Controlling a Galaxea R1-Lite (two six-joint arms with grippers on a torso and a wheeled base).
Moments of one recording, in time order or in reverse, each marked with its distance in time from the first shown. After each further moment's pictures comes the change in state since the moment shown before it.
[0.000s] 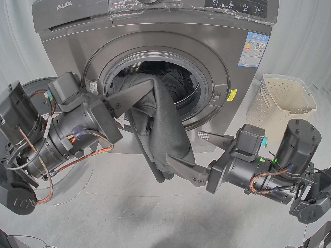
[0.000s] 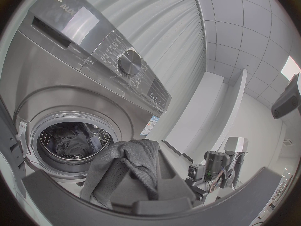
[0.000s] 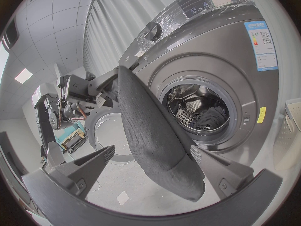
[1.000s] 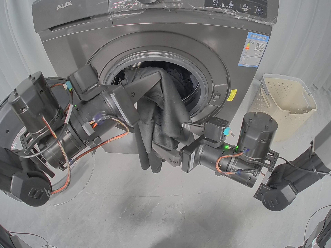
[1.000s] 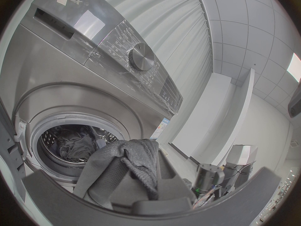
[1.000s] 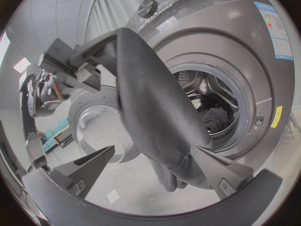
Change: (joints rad) left arm 0.004 0.107 -0.103 -0.007 0.079 0.001; right arm -0.087 0.255 -0.203 -0.045 0.046 -0.075
